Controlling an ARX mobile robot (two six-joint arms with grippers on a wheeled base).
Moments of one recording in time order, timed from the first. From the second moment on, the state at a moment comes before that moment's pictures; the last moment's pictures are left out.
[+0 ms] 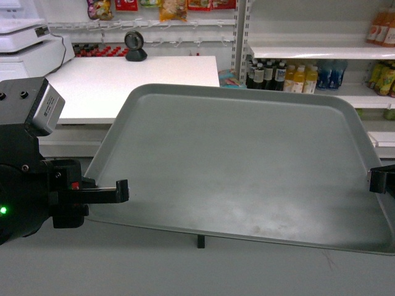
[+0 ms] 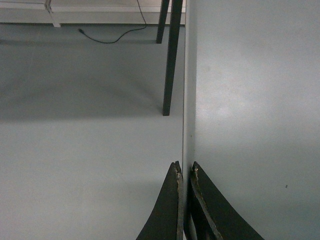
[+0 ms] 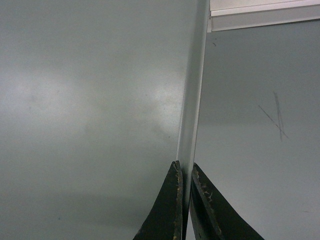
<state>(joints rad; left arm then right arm) -0.33 1.53 0.51 0.45 -0.21 -0.23 0.10 1.60 0.54 0.52 -0.09 0.17</state>
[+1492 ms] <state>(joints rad) -0.33 1.54 0.51 0.45 -0.21 -0.22 0.10 1.60 0.54 0.52 -0.09 0.17</state>
